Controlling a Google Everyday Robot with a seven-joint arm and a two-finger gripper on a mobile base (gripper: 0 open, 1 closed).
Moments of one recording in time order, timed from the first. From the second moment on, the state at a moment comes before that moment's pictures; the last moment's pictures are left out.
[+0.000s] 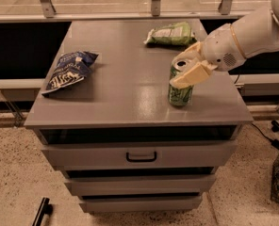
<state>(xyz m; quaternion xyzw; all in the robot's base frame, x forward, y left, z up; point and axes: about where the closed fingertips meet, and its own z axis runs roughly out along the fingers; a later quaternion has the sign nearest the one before) 0.562 -0.111 0.916 -0.60 0.68 0.21 0.36</state>
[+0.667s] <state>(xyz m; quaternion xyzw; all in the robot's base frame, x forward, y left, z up) 0.610 -0.065 0.946 -0.62 0.66 0.22 0.36</state>
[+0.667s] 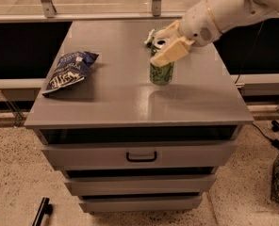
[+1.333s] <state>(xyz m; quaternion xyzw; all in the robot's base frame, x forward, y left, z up) 0.657 0.016 0.938 -0.65 0.61 0.27 0.36</state>
